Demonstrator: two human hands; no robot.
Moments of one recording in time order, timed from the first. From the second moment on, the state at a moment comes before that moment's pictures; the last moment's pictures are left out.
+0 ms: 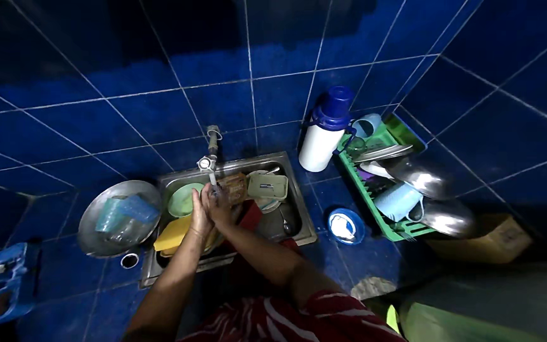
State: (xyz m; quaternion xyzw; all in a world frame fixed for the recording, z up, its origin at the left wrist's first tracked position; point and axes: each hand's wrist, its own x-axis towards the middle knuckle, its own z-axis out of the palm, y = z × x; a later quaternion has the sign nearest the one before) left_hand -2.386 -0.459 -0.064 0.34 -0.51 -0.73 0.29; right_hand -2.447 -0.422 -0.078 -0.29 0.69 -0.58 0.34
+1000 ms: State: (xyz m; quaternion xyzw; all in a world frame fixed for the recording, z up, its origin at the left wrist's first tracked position) left_hand -2.429 -0.415 -0.012 0.41 -0.39 -0.77 0.29; right_hand -2.473 -0.400 -0.016 -0.45 0.80 -0.27 0.30
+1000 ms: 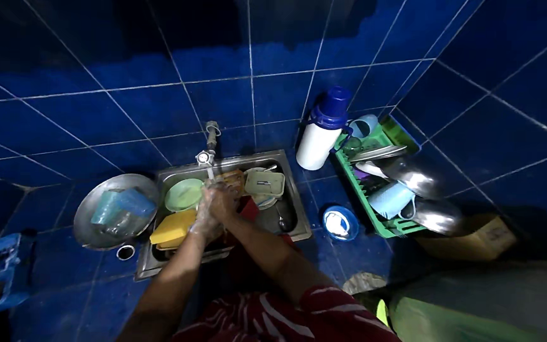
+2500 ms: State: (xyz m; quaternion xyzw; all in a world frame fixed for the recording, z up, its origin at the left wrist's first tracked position) left_hand -2.357 -0.436 -0.095 0.20 -0.85 -0.35 0.34; right_hand -2.499 -0.417 -0.099 0.02 0.40 -0.73 0.56
